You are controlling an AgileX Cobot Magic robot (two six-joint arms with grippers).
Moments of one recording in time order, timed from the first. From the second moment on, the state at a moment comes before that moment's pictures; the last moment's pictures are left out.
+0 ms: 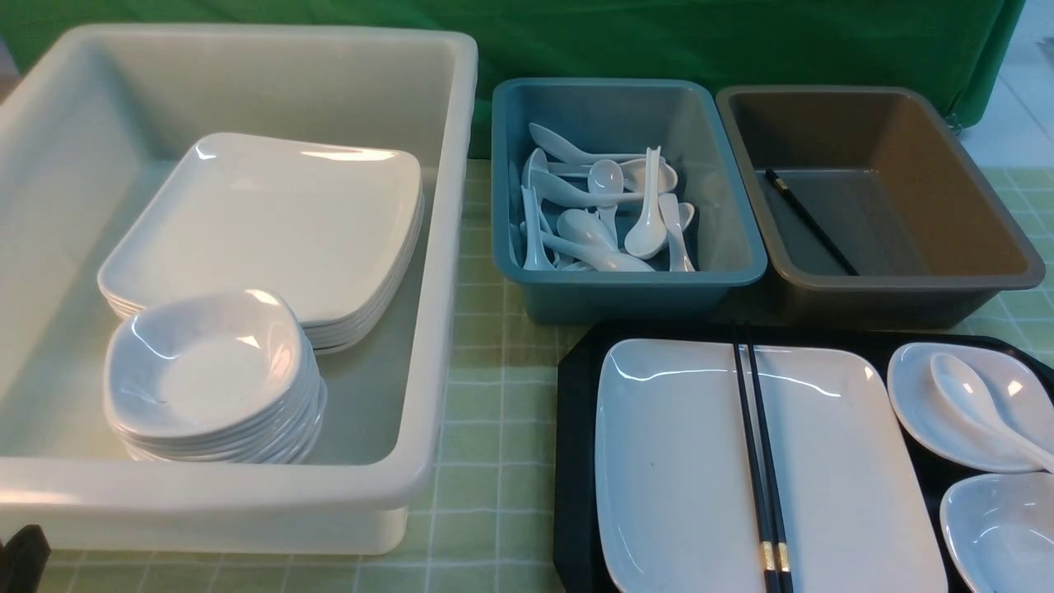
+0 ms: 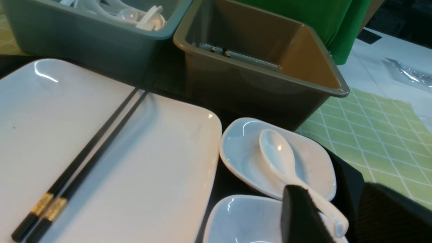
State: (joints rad) right arm 0.07 0.00 0.01 0.02 0.22 -0.20; left arm 0.04 0.00 0.01 -0.06 0.22 0.08
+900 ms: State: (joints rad) right arm 0.07 0.00 0.01 0.06 0.15 -0.14; left arm 0.04 0.00 0.01 -0.06 0.22 0.08
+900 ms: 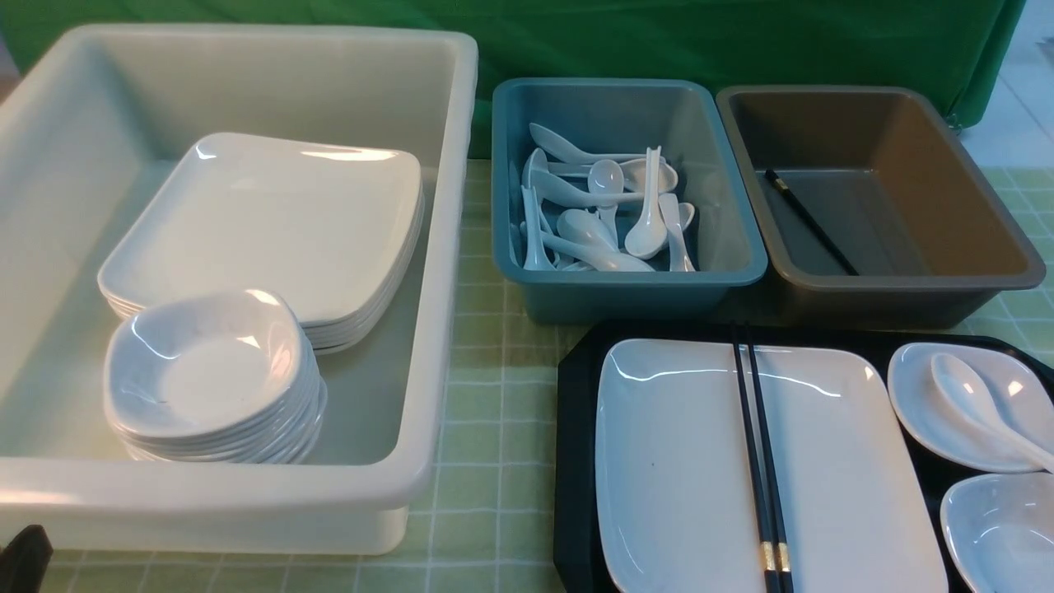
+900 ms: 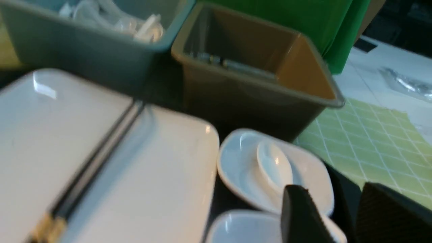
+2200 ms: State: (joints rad) right arm 0.18 1.18 -0.65 0.34 0.72 -0.14; left arm 0.04 0.00 0.01 -0.06 0.22 0.08
